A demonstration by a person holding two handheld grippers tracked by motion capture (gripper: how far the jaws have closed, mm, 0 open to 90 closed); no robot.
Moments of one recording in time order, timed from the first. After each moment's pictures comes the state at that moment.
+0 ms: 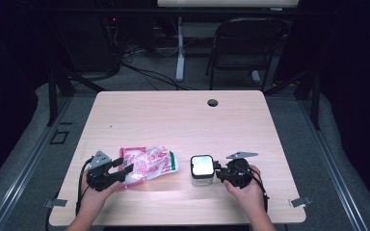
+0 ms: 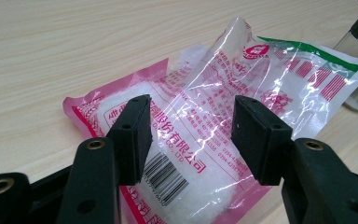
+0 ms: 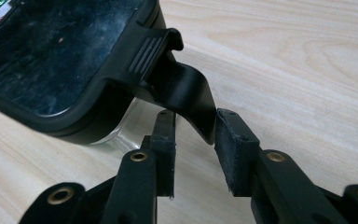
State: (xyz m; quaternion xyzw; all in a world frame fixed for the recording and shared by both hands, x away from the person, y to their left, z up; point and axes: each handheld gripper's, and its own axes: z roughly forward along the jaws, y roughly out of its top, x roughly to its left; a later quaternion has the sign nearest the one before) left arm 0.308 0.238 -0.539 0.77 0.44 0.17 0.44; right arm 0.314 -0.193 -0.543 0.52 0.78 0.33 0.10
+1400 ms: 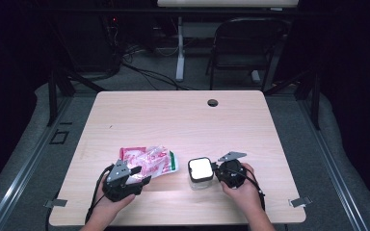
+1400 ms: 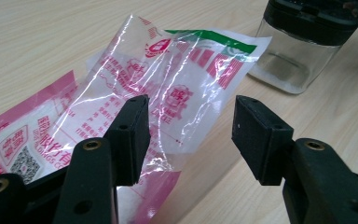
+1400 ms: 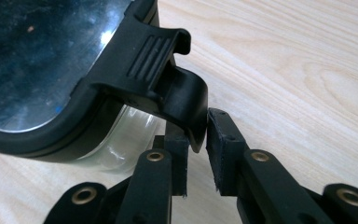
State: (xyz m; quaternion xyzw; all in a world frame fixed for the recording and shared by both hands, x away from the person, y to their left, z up) left arm 0.281 0.186 -0.534 0.81 0.35 0.15 0.44; right arm 0.315 -0.176 -0.546 0.46 0.82 0.29 0.16
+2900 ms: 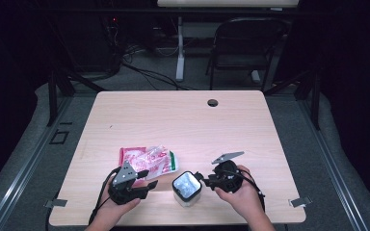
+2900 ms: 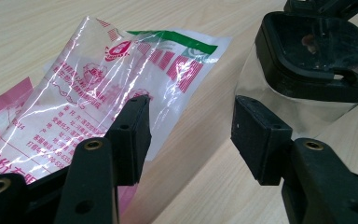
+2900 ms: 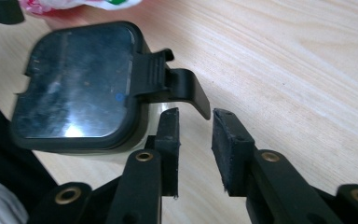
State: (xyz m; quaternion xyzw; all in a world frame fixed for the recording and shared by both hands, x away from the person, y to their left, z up) left arm 0.276 0.171 -0.531 0.83 0.33 0.13 0.44; right arm 0.292 -0.157 -0.505 0.44 0.84 0.31 0.05
